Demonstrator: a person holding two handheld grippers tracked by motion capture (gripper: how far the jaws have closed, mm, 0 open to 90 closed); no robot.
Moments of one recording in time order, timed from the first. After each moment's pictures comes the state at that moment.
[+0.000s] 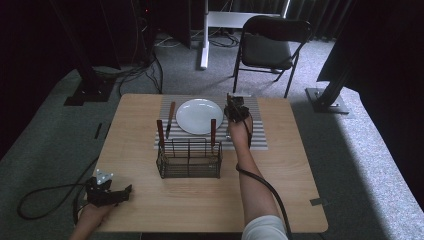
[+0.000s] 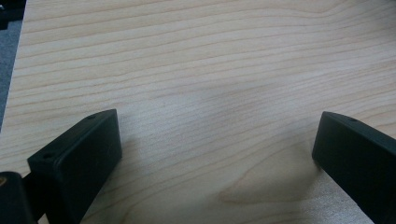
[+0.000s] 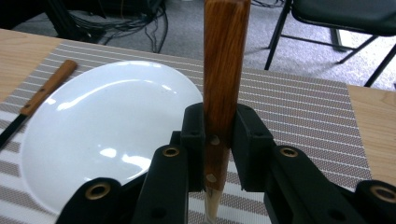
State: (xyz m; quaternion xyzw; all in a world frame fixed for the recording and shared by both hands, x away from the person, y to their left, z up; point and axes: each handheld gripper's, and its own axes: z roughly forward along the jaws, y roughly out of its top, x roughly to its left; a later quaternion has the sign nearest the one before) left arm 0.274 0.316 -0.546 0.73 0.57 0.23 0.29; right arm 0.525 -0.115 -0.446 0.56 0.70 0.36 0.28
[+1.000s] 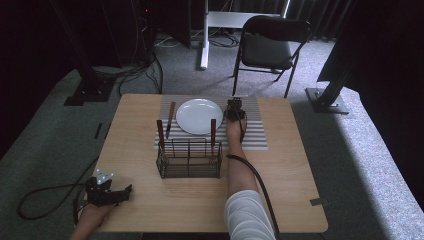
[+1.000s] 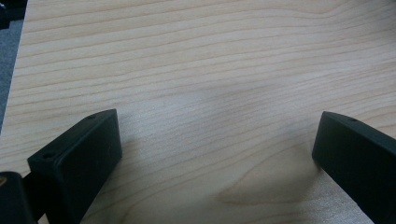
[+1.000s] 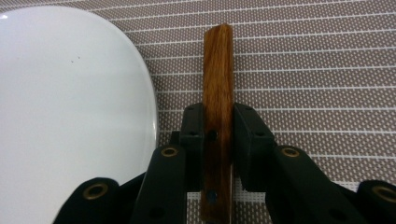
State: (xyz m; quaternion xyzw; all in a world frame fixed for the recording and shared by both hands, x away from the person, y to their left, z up) left arm 0.274 0.315 -0.547 0.73 0.57 0.23 0.29; right arm 0.603 -0.120 -0.528 0.67 0.66 0.29 0.18
